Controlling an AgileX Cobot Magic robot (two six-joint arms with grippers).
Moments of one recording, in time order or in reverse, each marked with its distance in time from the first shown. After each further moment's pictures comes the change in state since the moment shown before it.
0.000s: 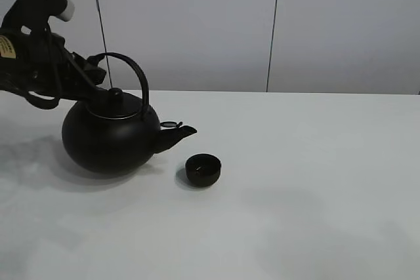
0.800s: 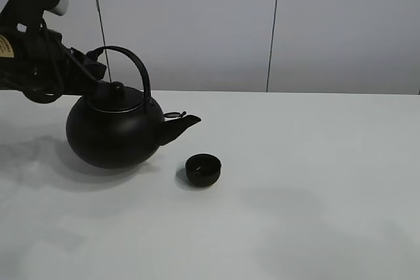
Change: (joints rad) left arm 0.000 0.000 0.012 -0.012 -0.055 -0.058; right arm 0.000 0.000 0.000 0.000 0.000 0.000
